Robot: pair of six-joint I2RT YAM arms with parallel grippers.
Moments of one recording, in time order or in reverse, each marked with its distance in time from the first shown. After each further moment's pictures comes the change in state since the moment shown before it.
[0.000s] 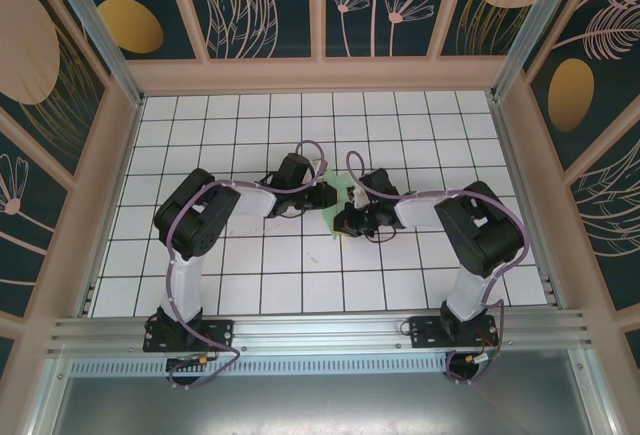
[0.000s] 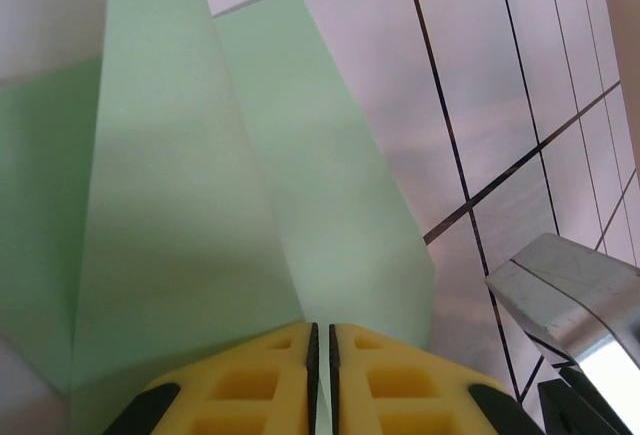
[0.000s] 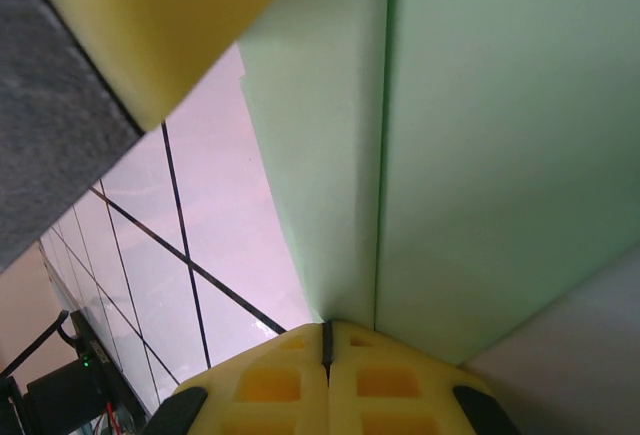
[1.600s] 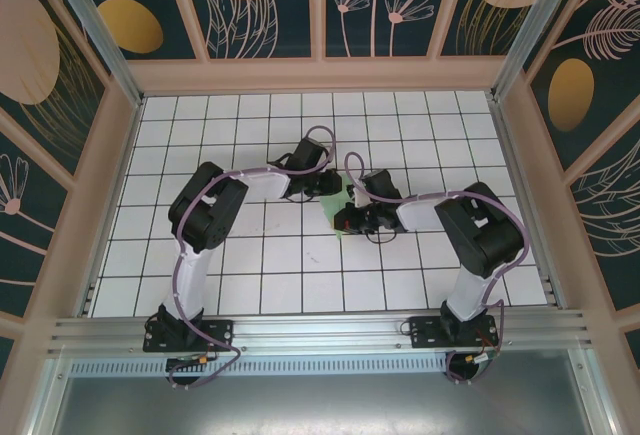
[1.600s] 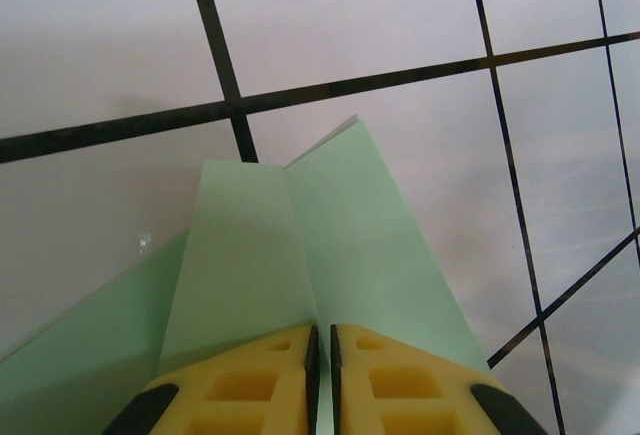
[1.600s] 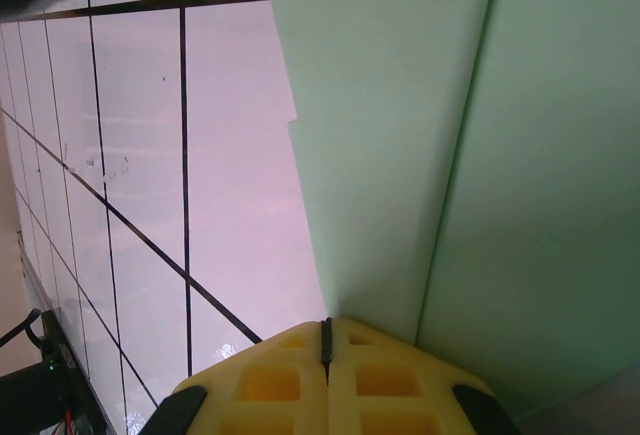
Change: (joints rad) left arm -0.007 0.109 0.306 -0.330 -0.147 0.047; right arm -0.005 0.002 -0.043 0.104 0.018 -0.091
